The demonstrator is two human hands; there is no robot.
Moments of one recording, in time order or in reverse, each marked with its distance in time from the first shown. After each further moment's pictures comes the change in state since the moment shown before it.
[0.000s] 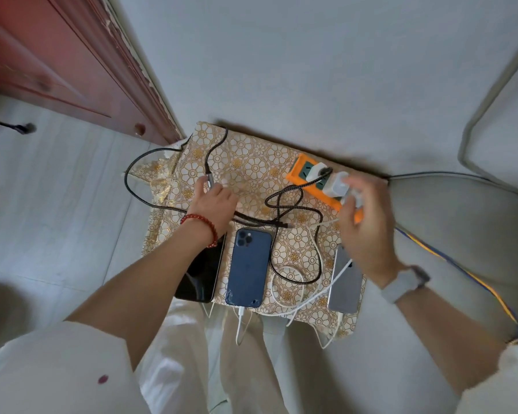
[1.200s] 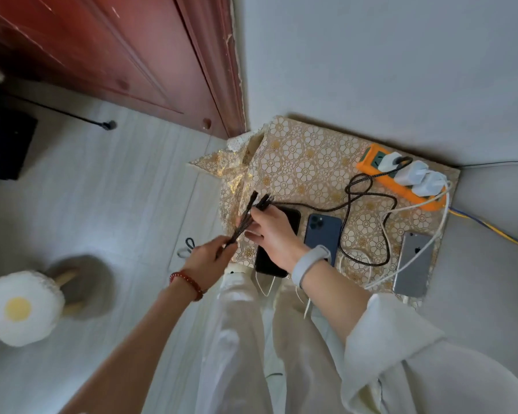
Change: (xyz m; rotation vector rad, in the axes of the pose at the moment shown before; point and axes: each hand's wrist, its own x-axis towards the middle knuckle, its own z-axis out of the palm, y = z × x) left_hand -0.174 -0.085 0.014 -0.952 -0.136 -0.419; right_hand -0.022 -0.183 0.154 1.100 -0.604 1.269
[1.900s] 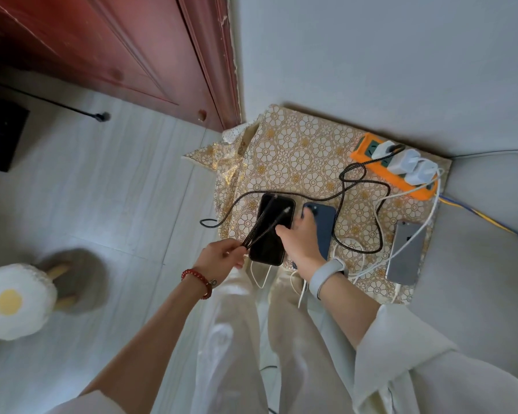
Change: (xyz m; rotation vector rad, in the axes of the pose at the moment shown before) left_hand -0.008 -0.003 0.034 -0.334 -0.057 -0.043; right_hand -0.016 0.032 -0.050 -0.449 0.371 -0.152
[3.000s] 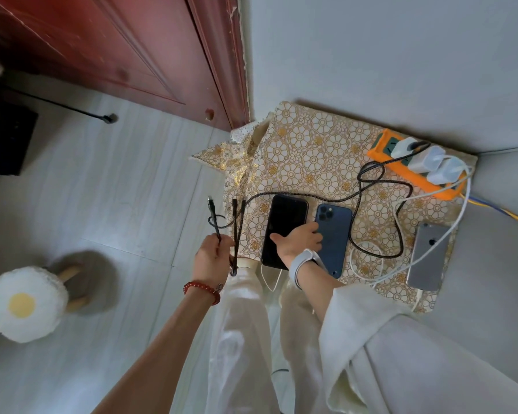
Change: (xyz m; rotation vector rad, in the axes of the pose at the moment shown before) left_hand 0.005 -0.010 -0.006 -0.060 0.408 -0.059; right_hand 0.034 0.022 0.048 -0.511 0.252 0.216
